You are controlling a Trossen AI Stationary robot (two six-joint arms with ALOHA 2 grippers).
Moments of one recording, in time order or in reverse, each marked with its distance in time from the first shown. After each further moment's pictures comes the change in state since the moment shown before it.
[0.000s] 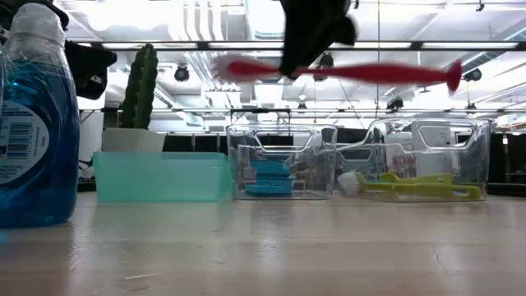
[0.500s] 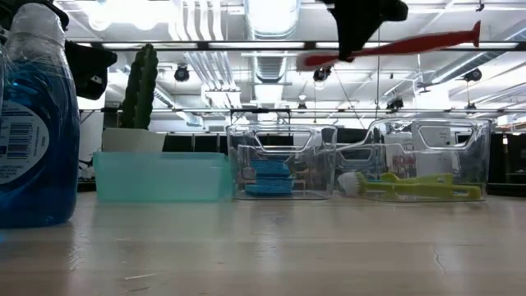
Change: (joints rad) left arm 0.000 0.001 0.000 0.000 0.000 0.000; right arm -0.178 -0.215 -0.021 -0.390 0.114 0.238
